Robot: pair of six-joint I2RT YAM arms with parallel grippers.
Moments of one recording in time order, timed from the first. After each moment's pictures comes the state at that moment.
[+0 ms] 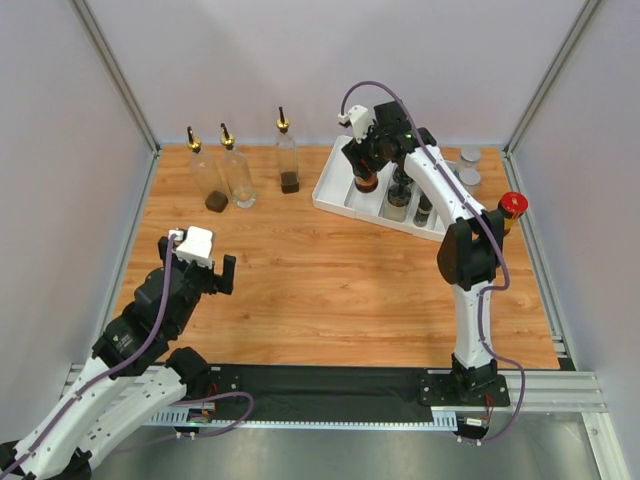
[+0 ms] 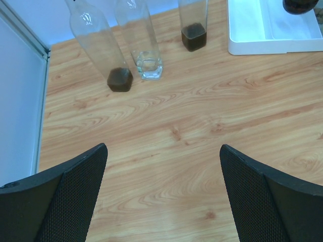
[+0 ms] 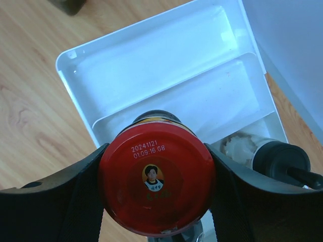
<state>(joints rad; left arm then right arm) -0.69 0.43 0.74 -0.56 -0.50 0.04 0.36 2.15 2.14 -0.75 -0.21 -0.46</state>
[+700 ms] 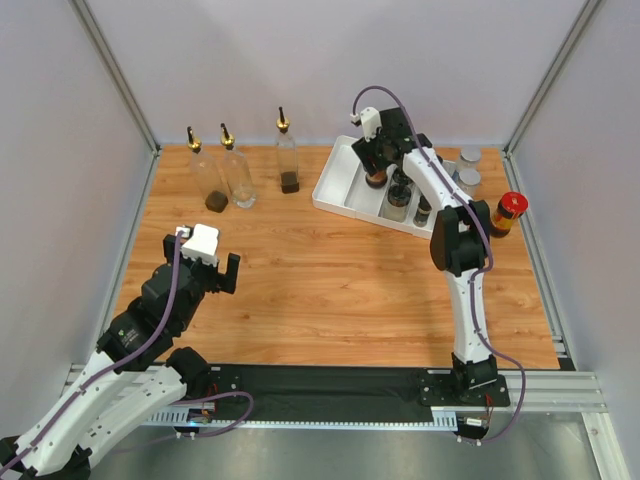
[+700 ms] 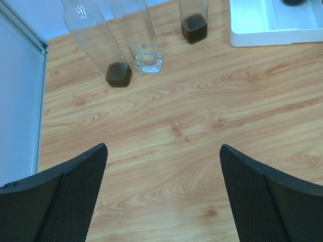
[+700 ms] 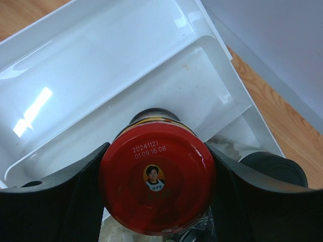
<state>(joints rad) -0.69 0.47 0.74 -0.56 -0.50 0.04 0.28 2.37 2.24 -0.60 -0.09 -0.40</state>
